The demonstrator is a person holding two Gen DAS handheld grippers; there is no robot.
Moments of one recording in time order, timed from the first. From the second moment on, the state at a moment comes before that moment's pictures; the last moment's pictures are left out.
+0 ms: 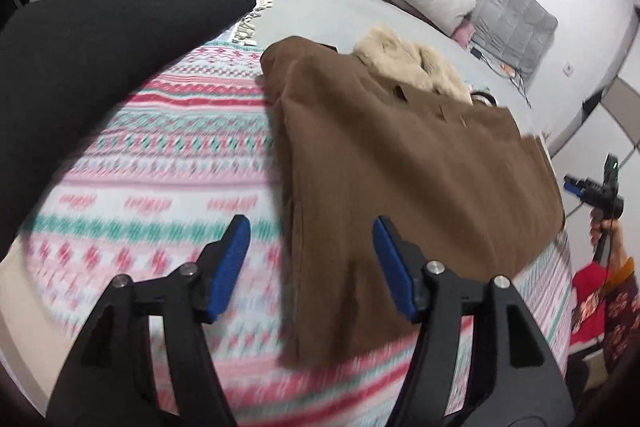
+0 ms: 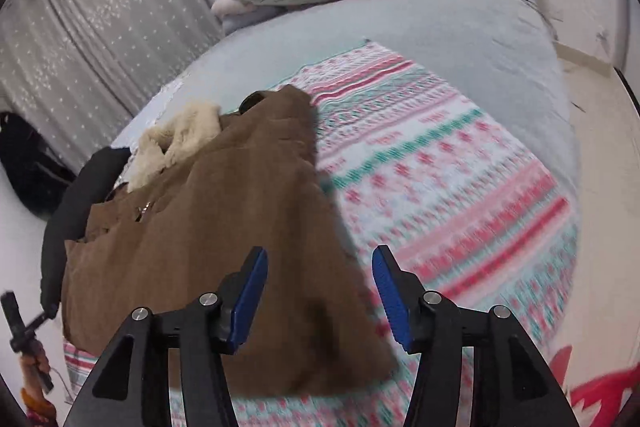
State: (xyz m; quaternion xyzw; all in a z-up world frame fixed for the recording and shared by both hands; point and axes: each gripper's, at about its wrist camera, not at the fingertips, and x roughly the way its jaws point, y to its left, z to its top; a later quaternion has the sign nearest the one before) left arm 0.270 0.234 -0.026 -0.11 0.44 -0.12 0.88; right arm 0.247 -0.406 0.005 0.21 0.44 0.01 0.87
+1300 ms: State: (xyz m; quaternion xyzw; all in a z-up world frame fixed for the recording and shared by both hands) left arm 0.421 0.234 -0.016 -0.14 0.41 -0.04 0.90; right arm 0.393 -0.401 -0.025 0.31 0.44 -0.01 0.84
